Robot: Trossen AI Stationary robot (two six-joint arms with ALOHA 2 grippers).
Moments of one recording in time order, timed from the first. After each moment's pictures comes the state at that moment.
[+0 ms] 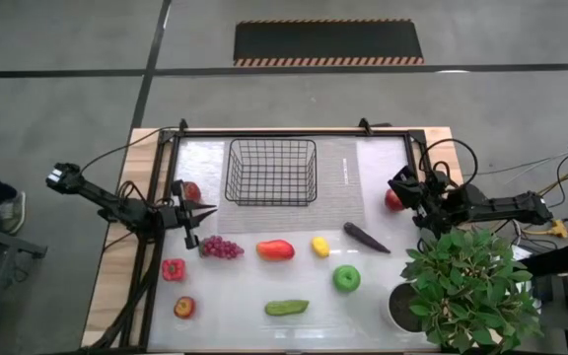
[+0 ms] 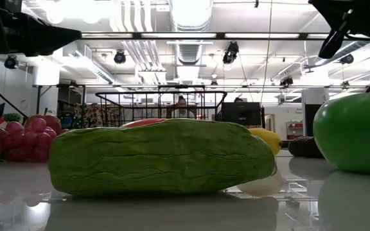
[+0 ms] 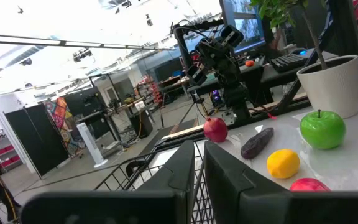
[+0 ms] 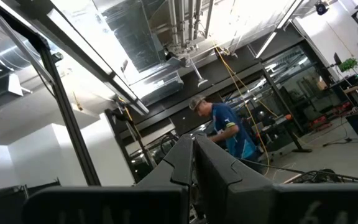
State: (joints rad) left arm -0.44 0.32 0.00 0.46 -0.64 0.48; right arm 0.05 0.17 0.01 0.68 0.19 0.39
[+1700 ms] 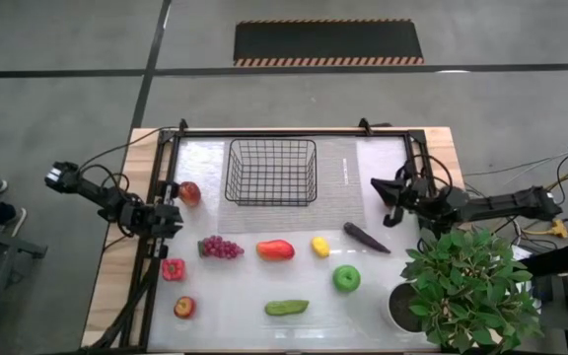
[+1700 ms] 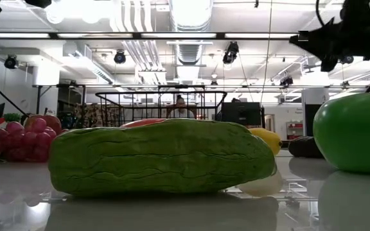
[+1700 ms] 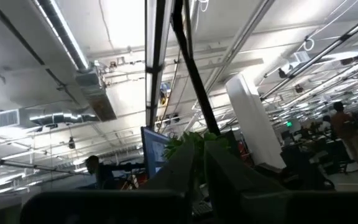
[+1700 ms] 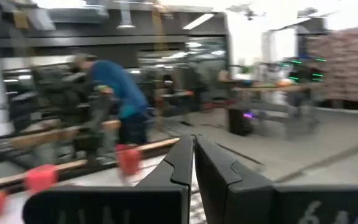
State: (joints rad) left arm -0.44 0.37 0.09 0.86 -0.09 0.39; right arm 0.05 0.37 0.01 0.59 0.46 -0.02
